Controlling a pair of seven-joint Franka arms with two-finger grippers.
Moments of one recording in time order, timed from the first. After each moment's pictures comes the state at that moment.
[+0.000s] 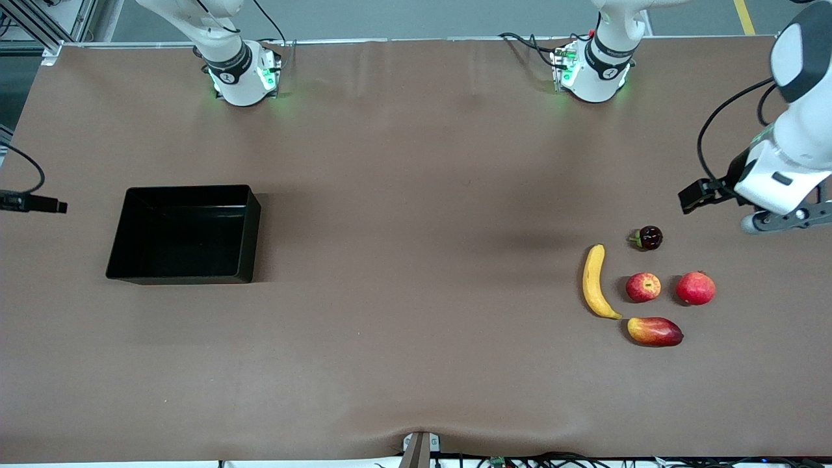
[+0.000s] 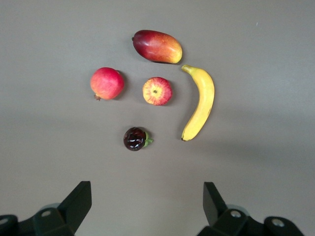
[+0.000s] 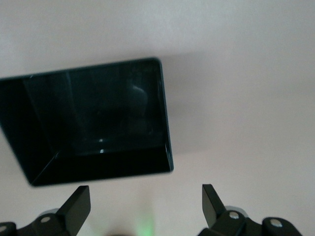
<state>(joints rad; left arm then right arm) 0.09 0.05 -0.18 -1.76 0.10 1.78 -0.23 -0.14 0.30 -0.20 -1.55 -0.01 1.60 -0.24</state>
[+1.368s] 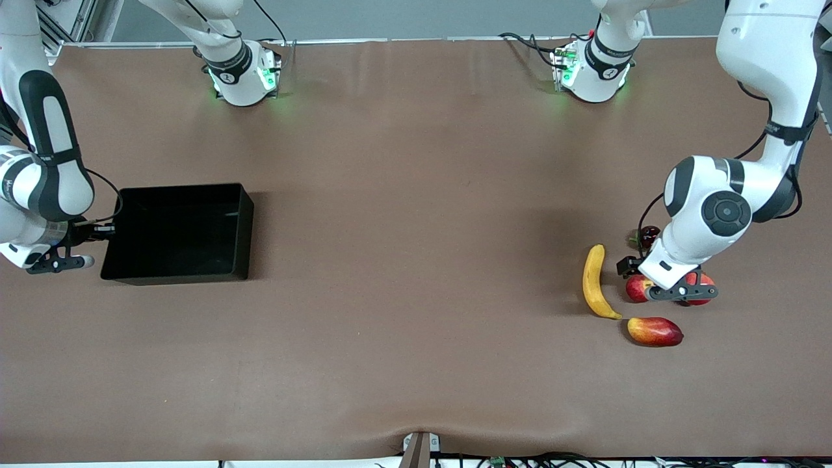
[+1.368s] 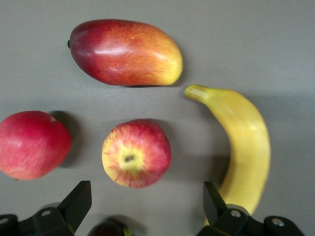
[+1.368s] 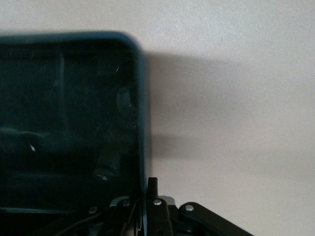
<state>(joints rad) 0.12 0.44 -0.17 -1.95 0.28 2.40 -0.24 -0.22 0.44 -0.19 -1.93 0.02 2.14 -0.54</state>
